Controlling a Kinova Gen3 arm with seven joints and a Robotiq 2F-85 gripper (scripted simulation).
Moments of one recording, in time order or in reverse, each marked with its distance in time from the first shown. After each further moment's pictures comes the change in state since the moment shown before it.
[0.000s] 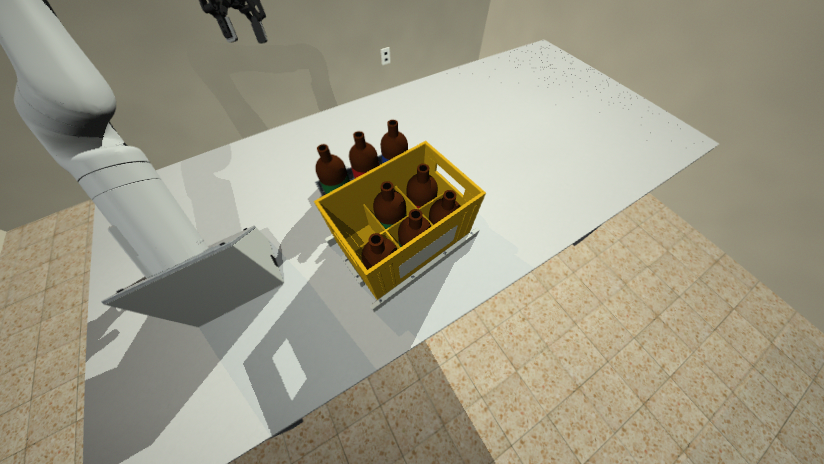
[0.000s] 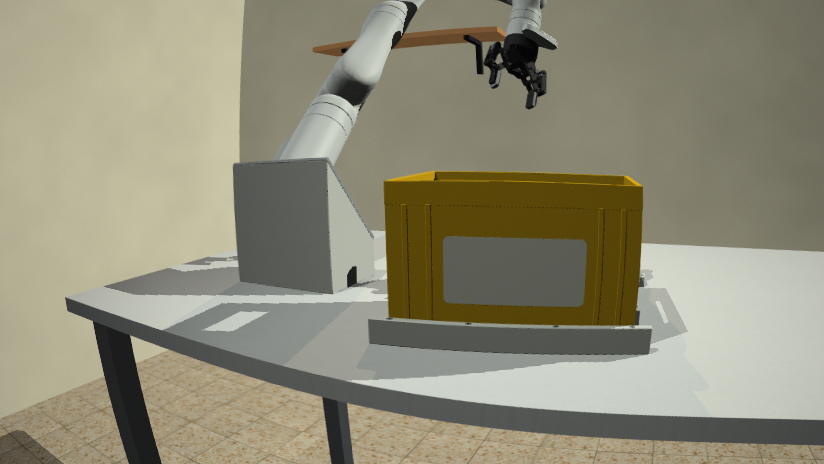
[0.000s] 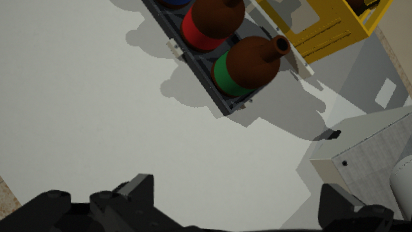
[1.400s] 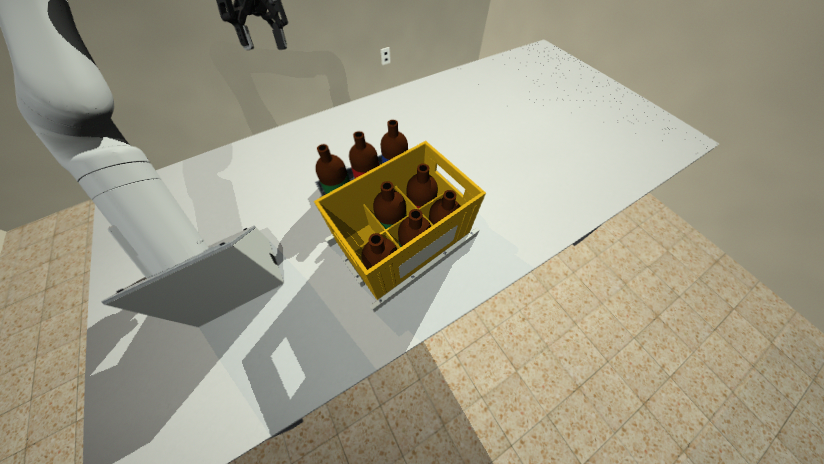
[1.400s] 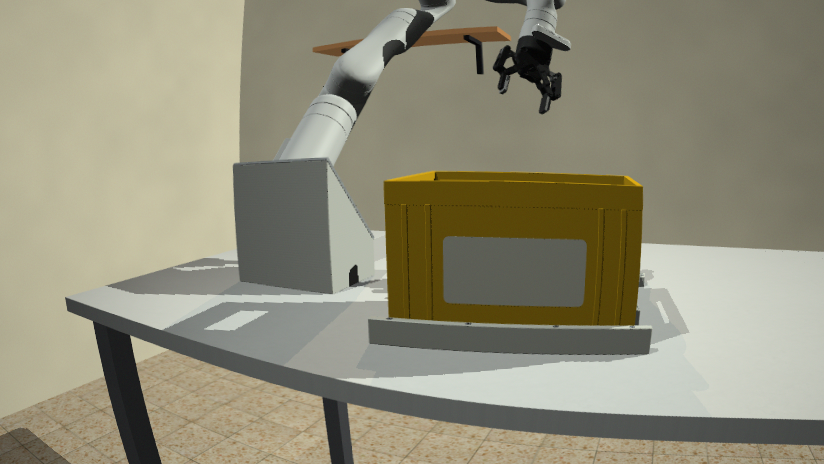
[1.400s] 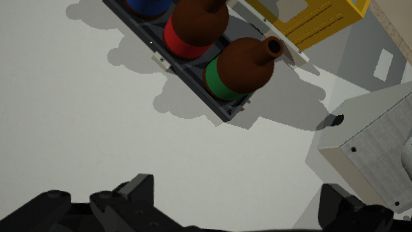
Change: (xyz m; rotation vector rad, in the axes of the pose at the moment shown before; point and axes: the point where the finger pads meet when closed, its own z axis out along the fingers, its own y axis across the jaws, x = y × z) arm 0.032 -0.006 0.019 -0.017 -0.073 0.161
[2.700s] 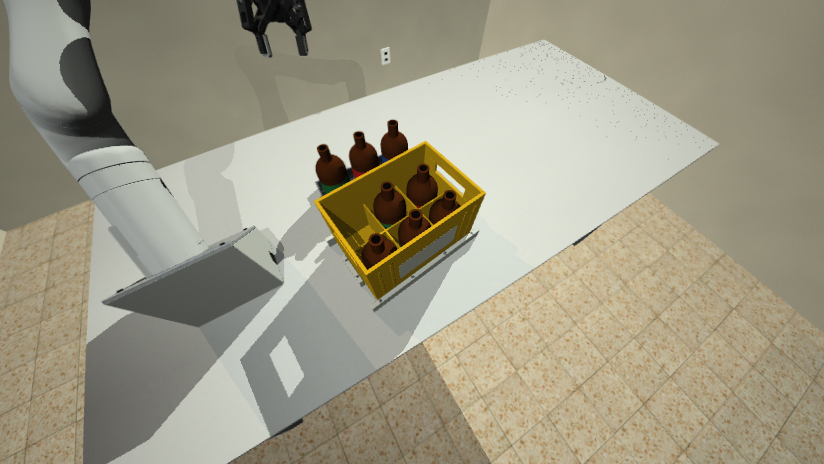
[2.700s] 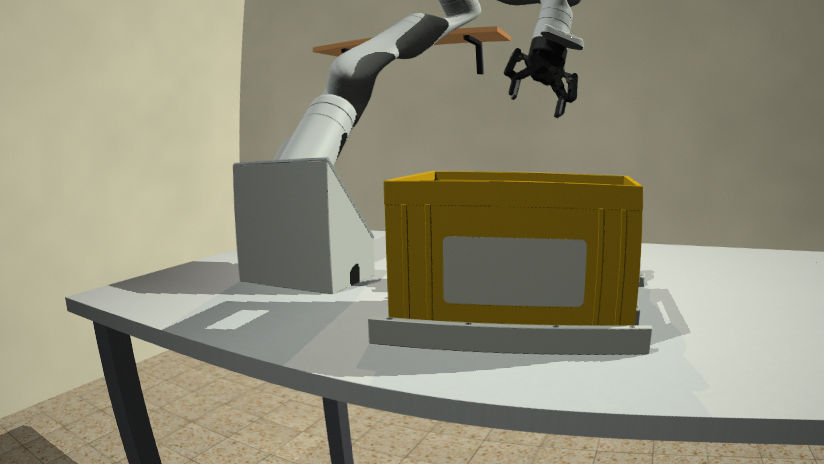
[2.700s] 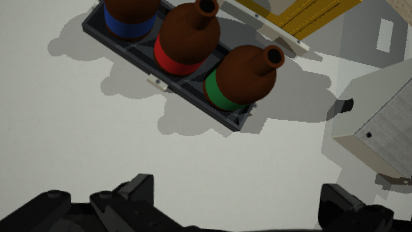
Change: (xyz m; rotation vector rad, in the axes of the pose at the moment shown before) arm 0.038 -0.011 0.017 0.006 -0.080 0.177
